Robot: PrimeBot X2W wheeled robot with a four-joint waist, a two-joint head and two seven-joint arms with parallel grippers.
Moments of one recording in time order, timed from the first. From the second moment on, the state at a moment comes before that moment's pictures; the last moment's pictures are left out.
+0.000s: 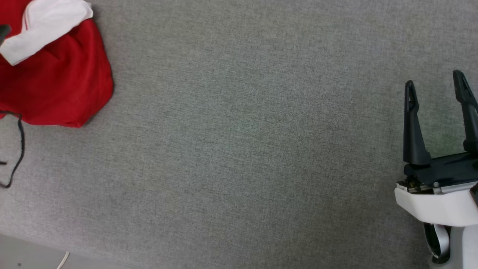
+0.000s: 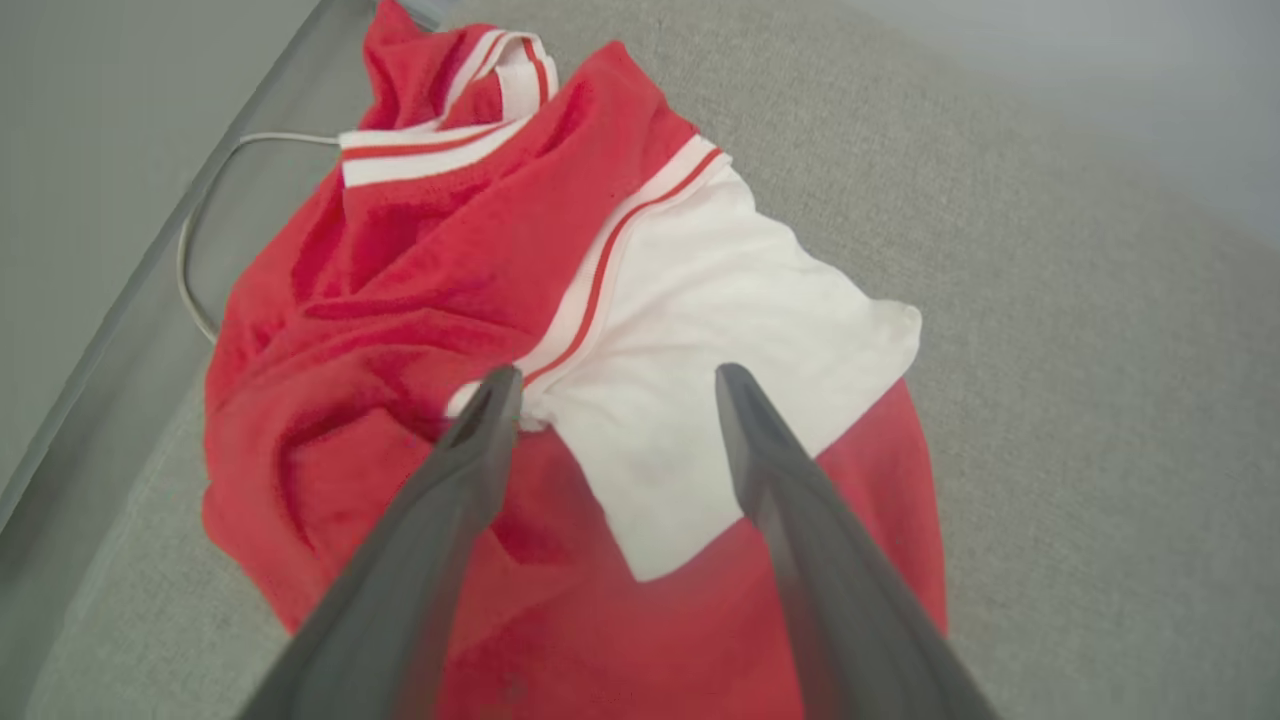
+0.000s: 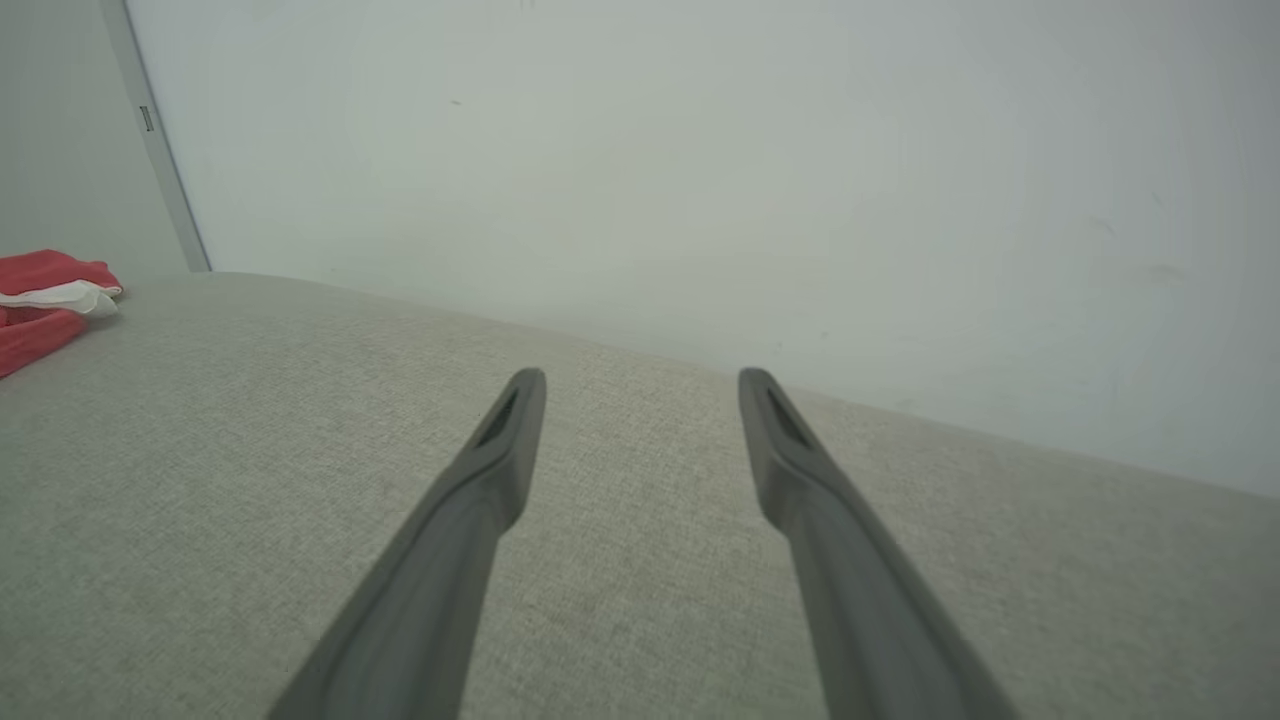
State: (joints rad) left arm -1.00 0.60 0.02 0.72 -0.76 -0.13 0.61; right arm -0.19 -0.05 -0.04 -0.27 -0.10 0.13 -0.26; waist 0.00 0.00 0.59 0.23
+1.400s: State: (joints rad) left arm -1.09 0.75 -0.37 0.50 -0.84 -0.13 0.71; right arm -0.18 -0.05 -0.07 -0.23 -0.03 0.13 -0.26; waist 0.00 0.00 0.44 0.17
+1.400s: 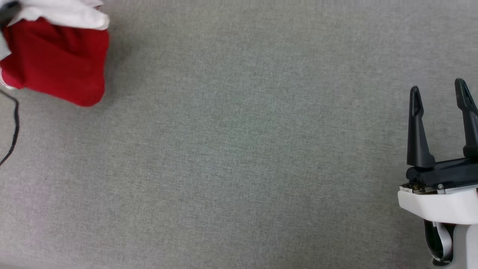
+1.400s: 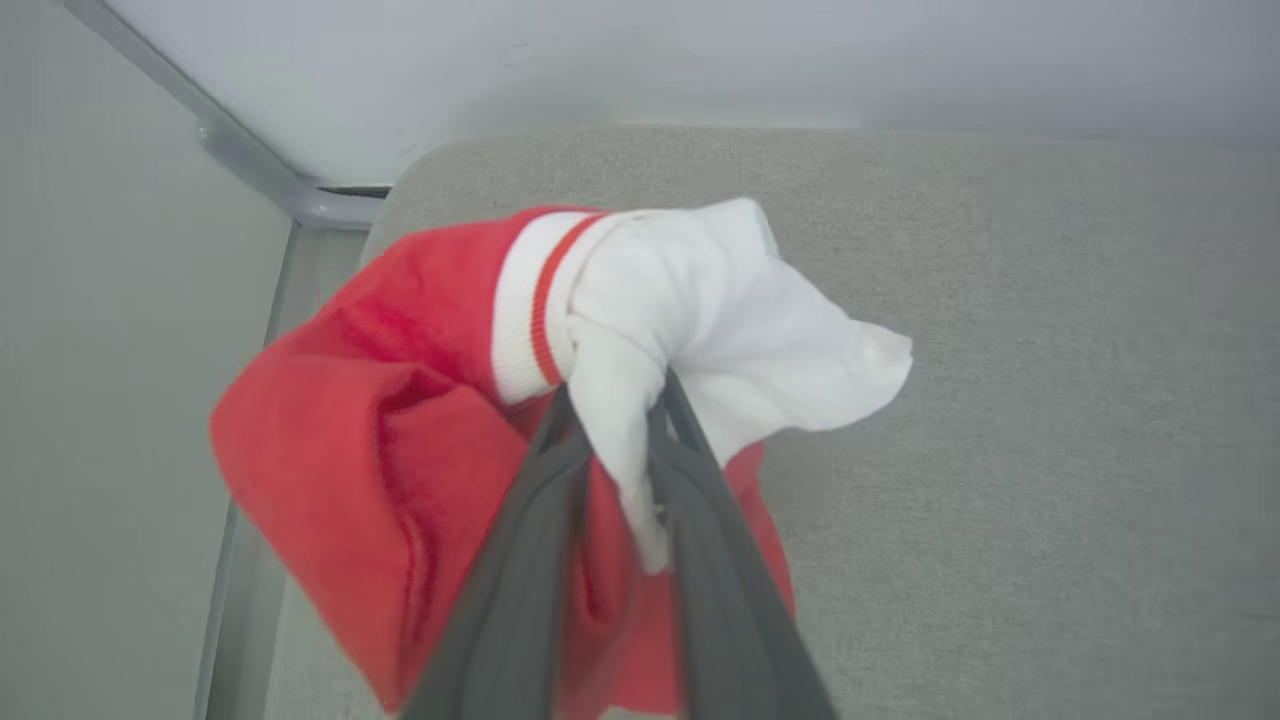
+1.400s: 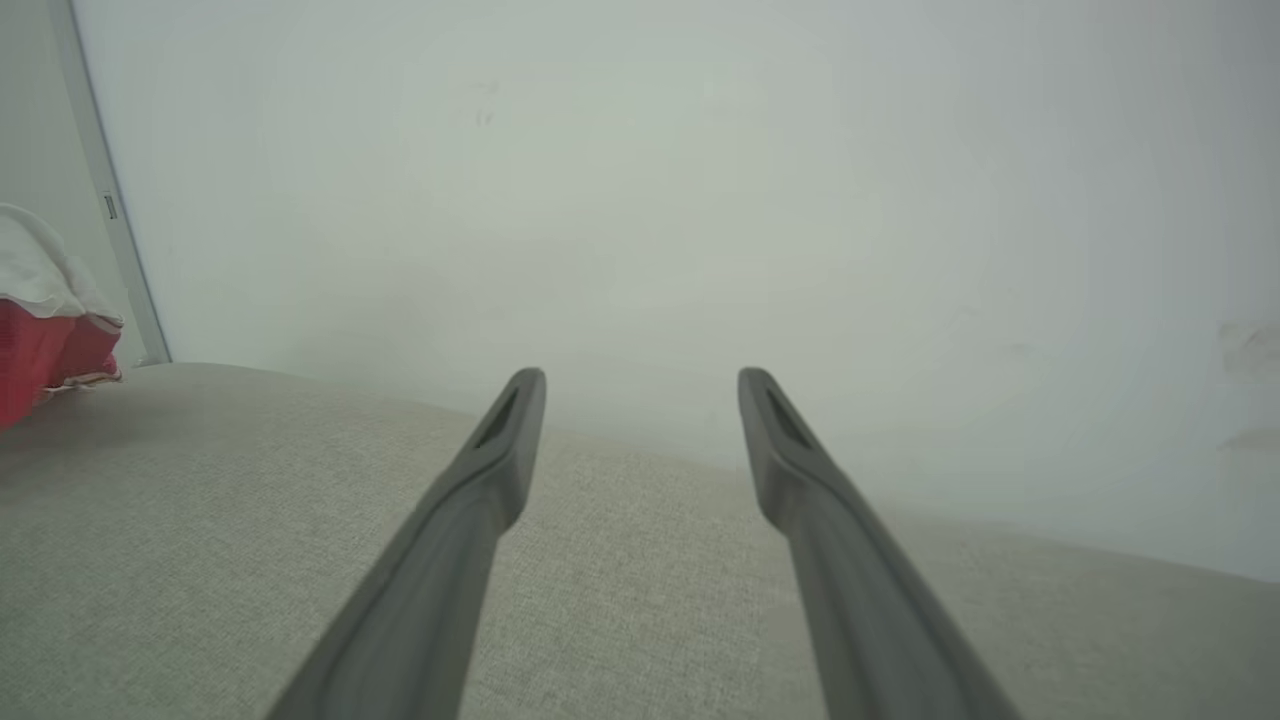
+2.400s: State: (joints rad) left arm -1.26 0.39 -1.05 0.18 -0.90 -0.13 0.66; right arm -0.17 -0.05 -0.12 -0.20 0.09 0.13 -0.26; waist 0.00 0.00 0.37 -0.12
